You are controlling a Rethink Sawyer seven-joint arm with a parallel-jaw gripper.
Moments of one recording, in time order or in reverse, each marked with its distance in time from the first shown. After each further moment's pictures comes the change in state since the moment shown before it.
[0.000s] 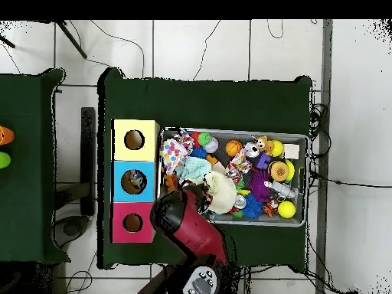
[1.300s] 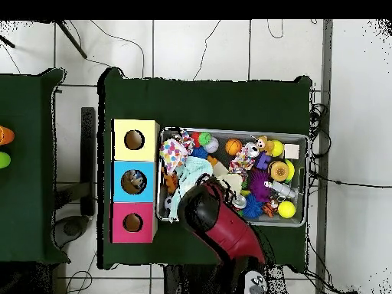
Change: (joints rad) arm -0.246 -0.132 0.116 0.011 -0.169 0.019 0.000
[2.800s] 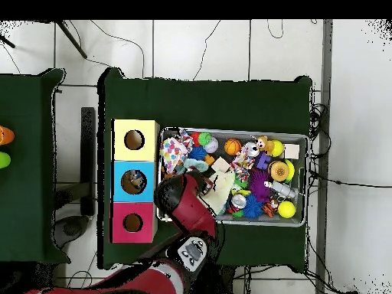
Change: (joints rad) arm 0.278 0.362 -0.106 -0.163 0.374 -0.111 0.011
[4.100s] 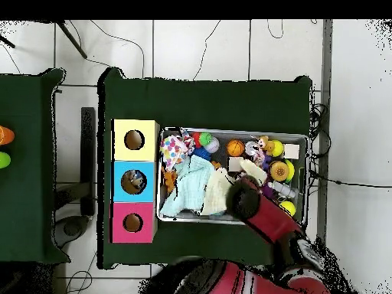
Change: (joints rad) arm -0.611 -0.139 0.205 -0.029 -0.685 0.018 0.222
